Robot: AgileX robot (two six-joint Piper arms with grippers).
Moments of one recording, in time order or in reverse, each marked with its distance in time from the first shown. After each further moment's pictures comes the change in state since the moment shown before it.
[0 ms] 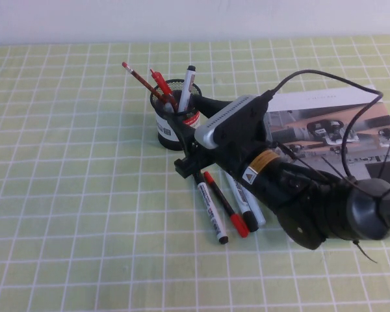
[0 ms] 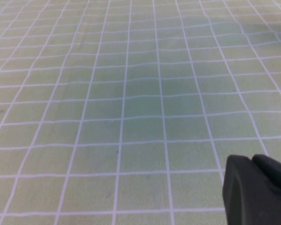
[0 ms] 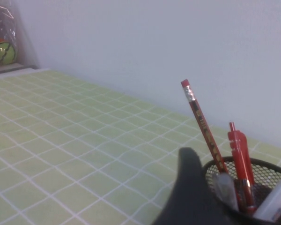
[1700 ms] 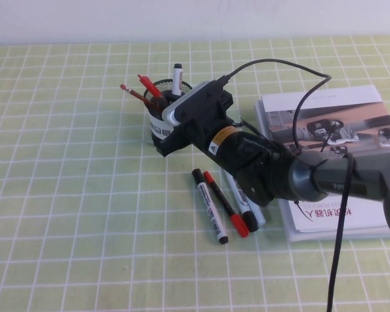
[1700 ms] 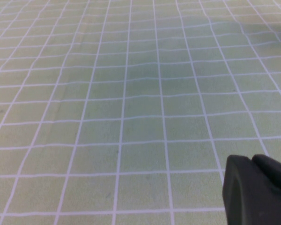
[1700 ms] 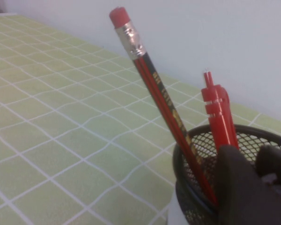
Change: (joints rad) right arm -0.042 0.292 -0.429 -0.022 0.248 -0.055; left arm 0.000 0.000 0.000 0.000 0.000 0.000
